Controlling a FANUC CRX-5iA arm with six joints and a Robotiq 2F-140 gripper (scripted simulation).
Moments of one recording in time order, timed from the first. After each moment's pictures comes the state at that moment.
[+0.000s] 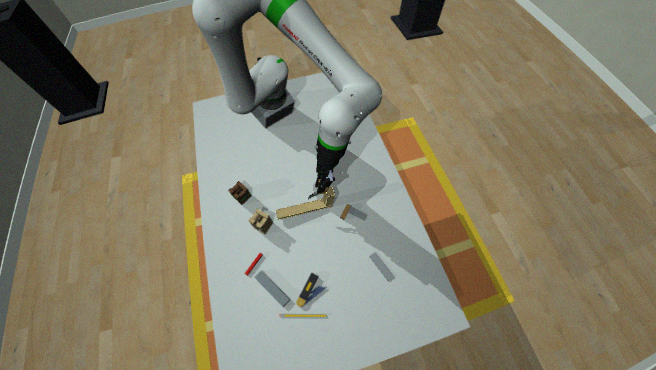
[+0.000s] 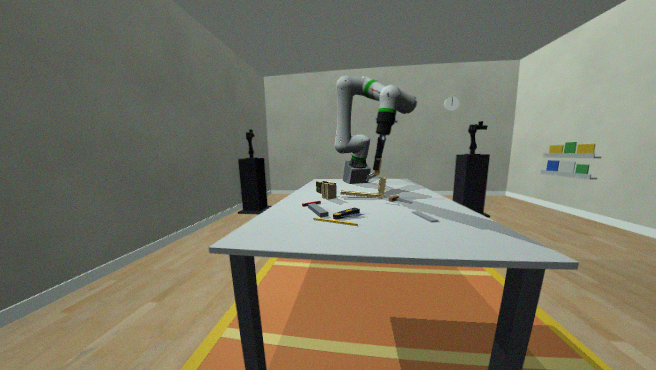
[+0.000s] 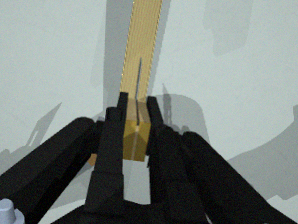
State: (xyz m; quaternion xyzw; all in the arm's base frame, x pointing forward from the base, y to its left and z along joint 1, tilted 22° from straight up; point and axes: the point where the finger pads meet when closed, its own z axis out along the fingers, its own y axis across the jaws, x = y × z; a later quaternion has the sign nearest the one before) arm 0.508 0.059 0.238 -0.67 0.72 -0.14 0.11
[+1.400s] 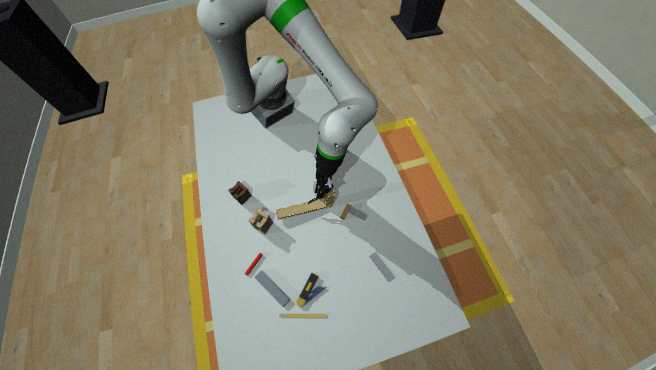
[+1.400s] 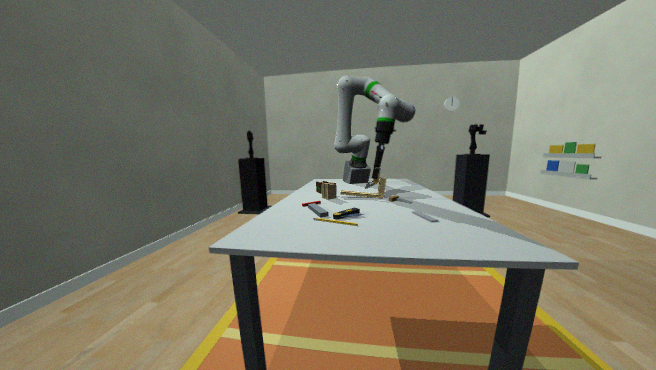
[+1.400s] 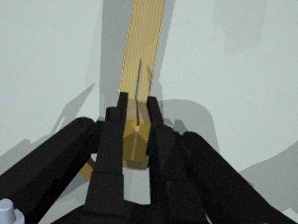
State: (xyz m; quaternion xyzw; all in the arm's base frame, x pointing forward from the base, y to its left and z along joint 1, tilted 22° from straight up) arm 0.525 0.060 0.194 -0.67 0.72 -0.14 0.11
